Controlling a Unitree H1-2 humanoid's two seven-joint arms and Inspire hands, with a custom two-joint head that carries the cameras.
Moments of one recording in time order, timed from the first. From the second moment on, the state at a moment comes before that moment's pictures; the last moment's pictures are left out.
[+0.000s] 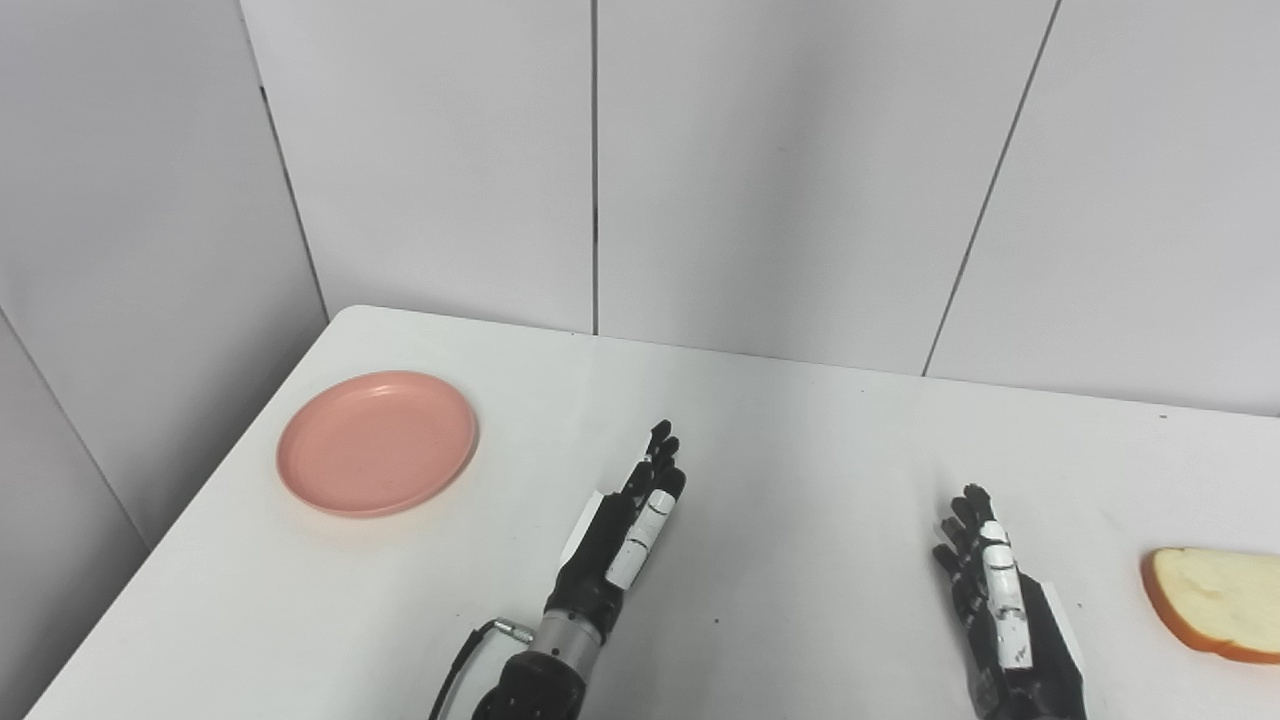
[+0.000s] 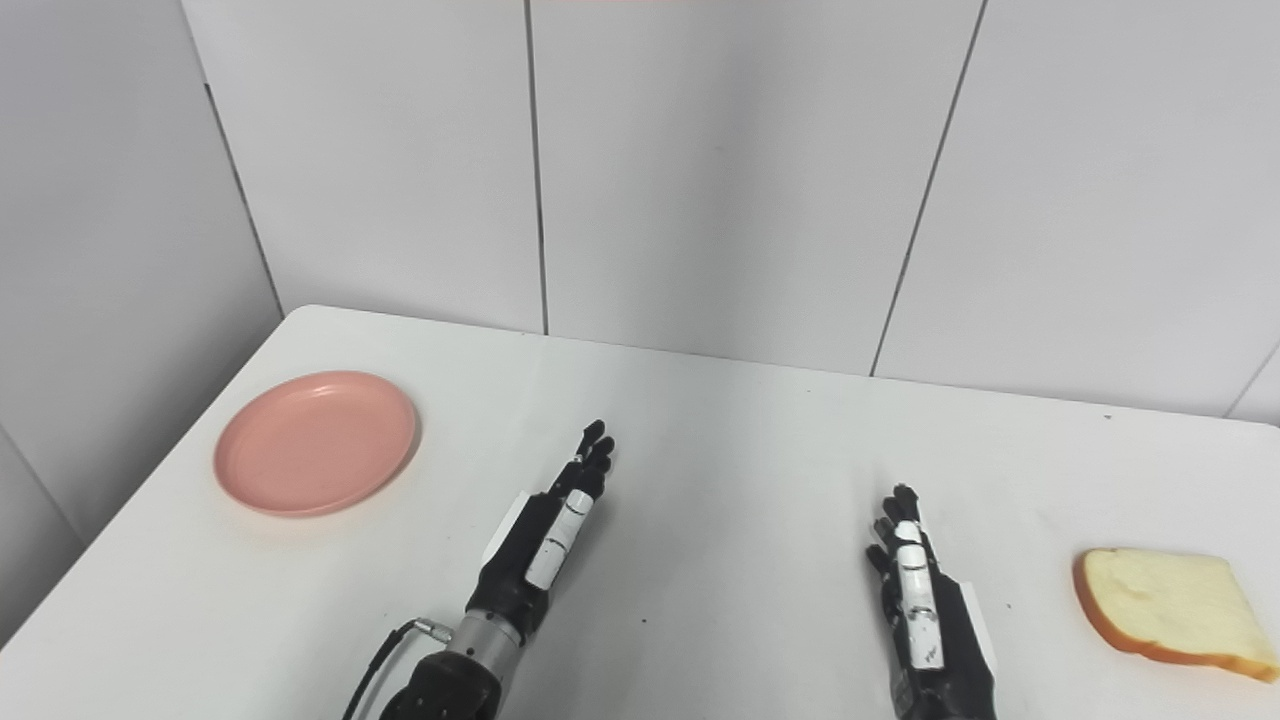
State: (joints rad) left arm -0.22 -0.09 -0.13 0.13 0.10 -0.03 -0.02; right arm -0.11 -0.08 -0.04 -0.05 0.15 0.11 0.07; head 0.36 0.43
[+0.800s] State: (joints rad) left arm -0.44 0.11 0.08 -0.14 -0.13 0.17 -0.10; right arm -0.11 -0.07 -0.04 -0.03 0.14 0.09 0.07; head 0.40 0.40
